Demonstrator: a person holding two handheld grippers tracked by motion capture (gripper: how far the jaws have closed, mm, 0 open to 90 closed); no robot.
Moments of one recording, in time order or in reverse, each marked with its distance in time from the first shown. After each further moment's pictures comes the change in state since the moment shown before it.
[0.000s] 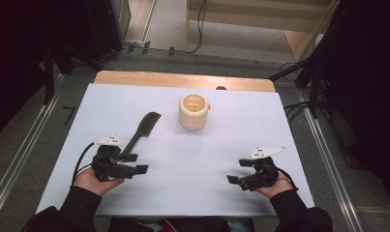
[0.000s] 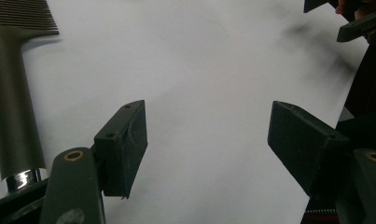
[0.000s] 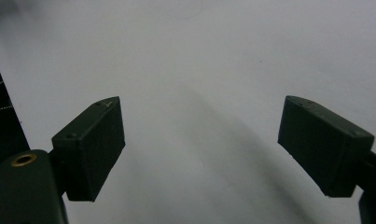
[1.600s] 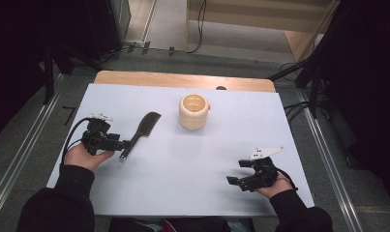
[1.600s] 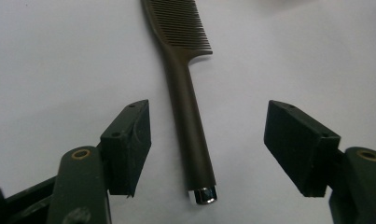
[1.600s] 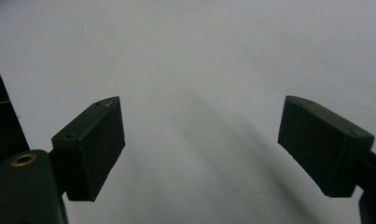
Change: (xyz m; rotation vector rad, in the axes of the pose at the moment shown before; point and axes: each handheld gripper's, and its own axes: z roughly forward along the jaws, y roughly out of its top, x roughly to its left) left arm 0.068 0.040 -0.008 0.091 0.252 -0.098; right arm 0.000 -0.001 0.002 0.019 0.003 -0.005
